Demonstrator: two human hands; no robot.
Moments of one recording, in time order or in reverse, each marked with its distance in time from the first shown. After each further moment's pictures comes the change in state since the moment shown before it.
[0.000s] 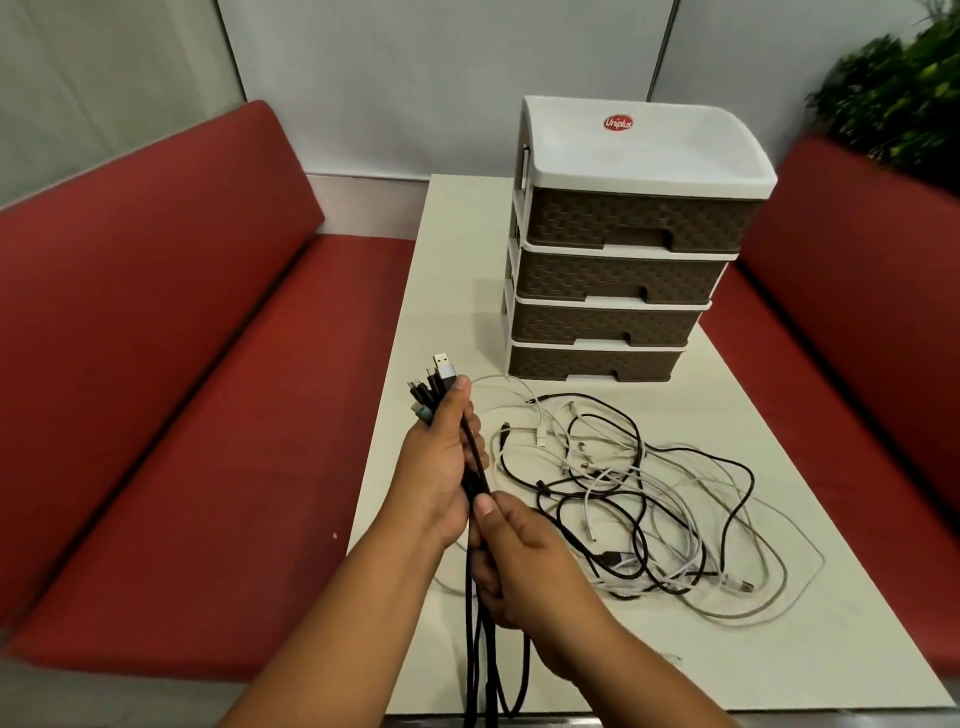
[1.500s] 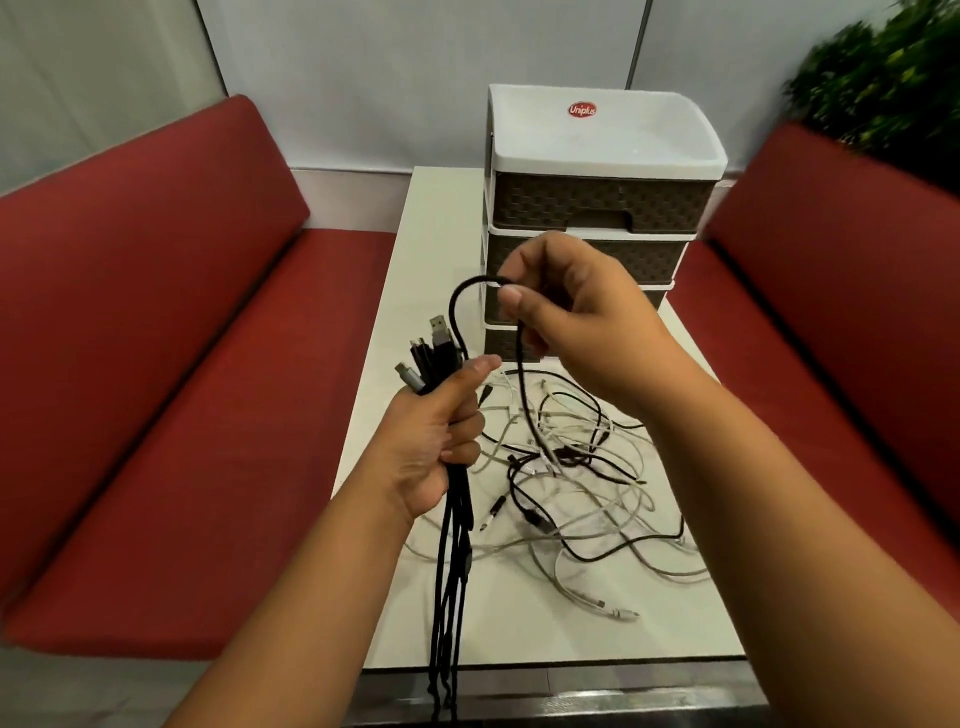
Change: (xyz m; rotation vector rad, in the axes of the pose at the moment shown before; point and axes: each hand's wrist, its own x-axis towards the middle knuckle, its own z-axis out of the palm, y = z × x) left_hand -0.034 0.010 0.020 0.132 -0.254 -0.036; right_hand 0.009 -0.148 -0.065 -0.568 0.084 -0.662
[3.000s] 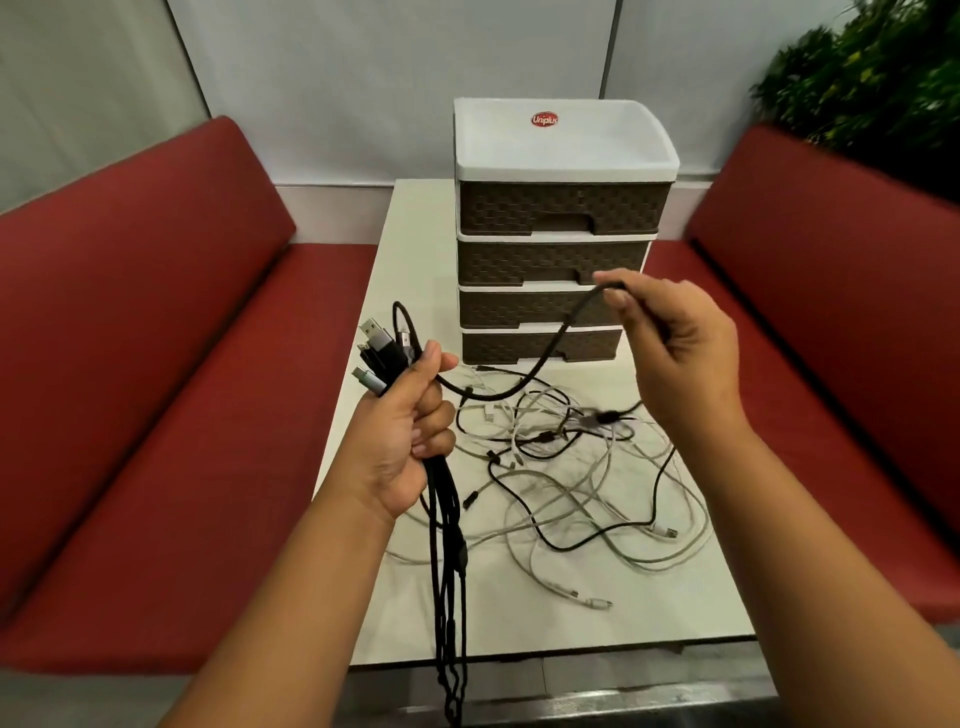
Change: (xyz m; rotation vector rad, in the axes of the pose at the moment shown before) left_hand -0.010 -0.001 0.018 -0.092 0.042 0.103; right_hand -0.049 0.067 -0.062 -0.311 0.530 -0.268
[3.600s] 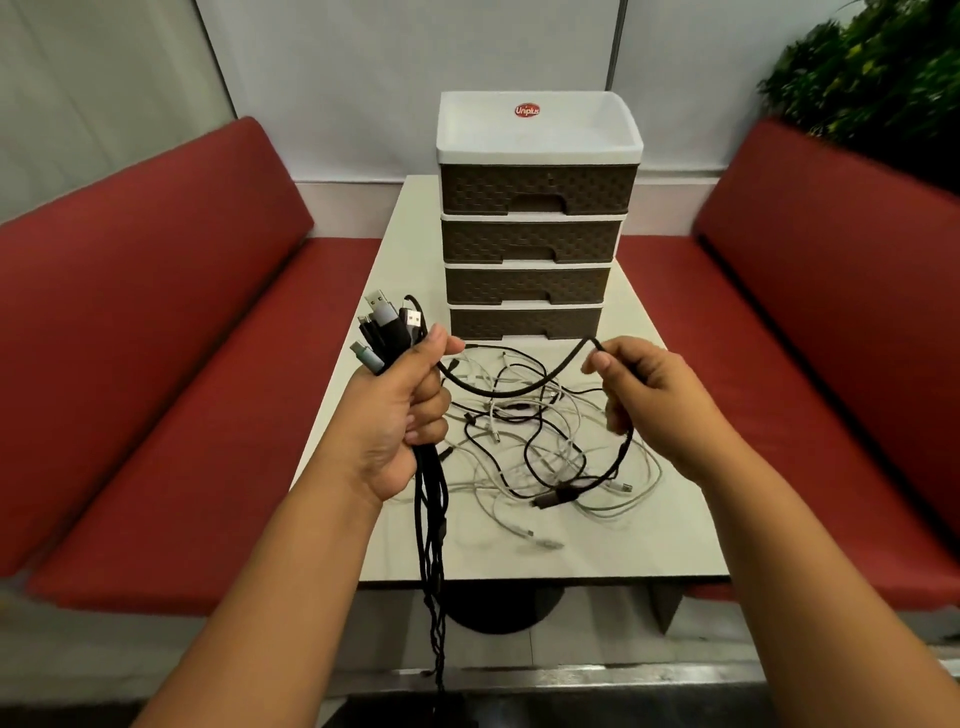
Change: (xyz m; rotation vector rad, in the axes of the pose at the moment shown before) left_hand -0.070 -0.019 0.043 0.156 0.010 0.069; right_hand -0.063 0.014 -0.063 0.243 -0.440 0.535
